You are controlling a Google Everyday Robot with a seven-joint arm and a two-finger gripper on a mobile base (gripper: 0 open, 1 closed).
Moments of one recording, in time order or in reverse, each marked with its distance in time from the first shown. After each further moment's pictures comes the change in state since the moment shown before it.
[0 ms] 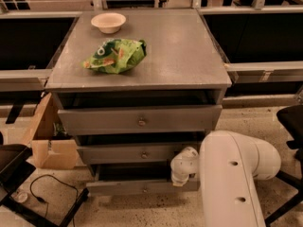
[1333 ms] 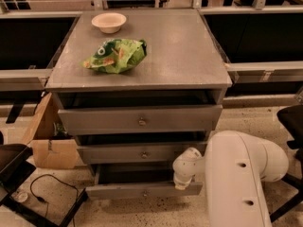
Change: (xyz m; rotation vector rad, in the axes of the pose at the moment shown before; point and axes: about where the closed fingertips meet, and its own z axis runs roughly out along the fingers) arm 0.013 0.020 -0.009 -0.043 0.018 0.059
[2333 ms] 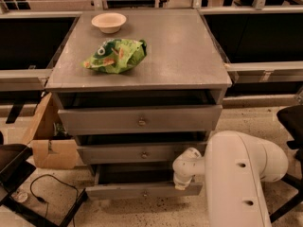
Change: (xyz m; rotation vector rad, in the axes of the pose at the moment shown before) arm 0.000 0.000 0.000 0.000 0.000 0.000
